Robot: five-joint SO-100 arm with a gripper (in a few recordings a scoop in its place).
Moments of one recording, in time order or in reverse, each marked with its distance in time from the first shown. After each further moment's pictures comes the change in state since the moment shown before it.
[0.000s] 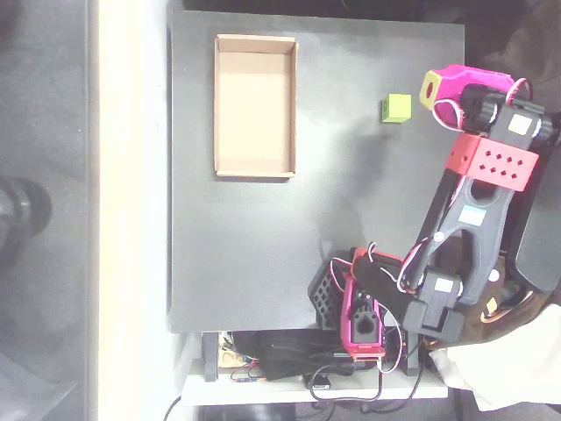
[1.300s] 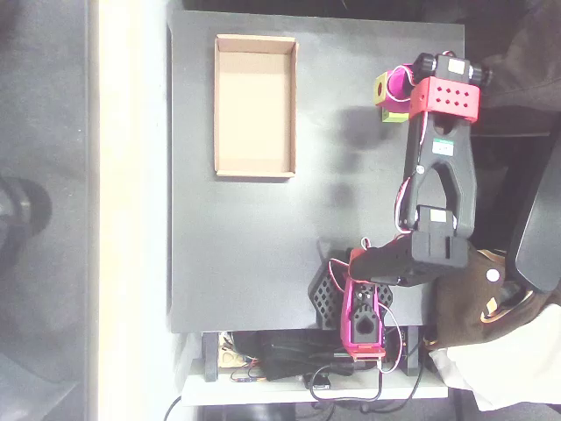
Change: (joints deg) arm -6.7 -23.9 -0.4 -1.1 0.0
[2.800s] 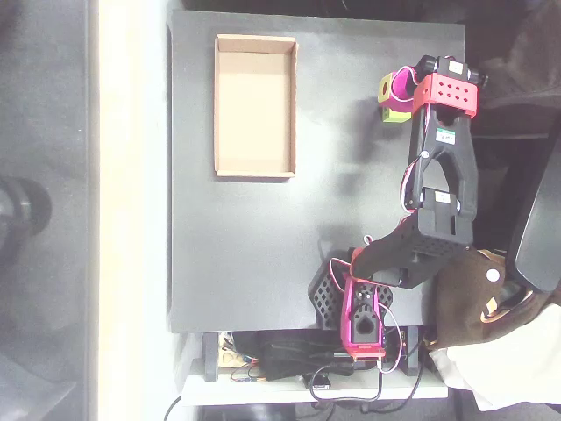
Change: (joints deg) arm 4.0 -9.8 -0.2 -9.1 -0.1
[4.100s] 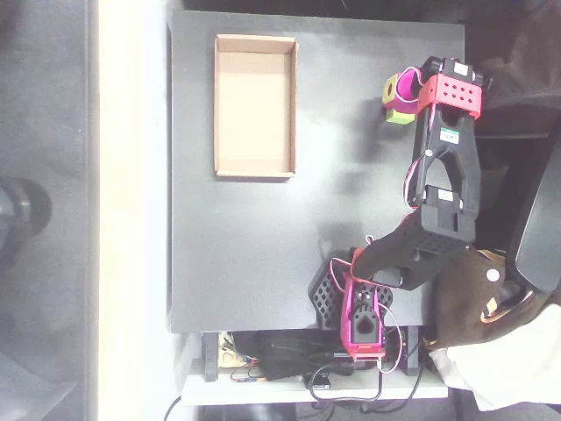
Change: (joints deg) arm 0.5 -2.2 -0.9 -0.3 -0.3
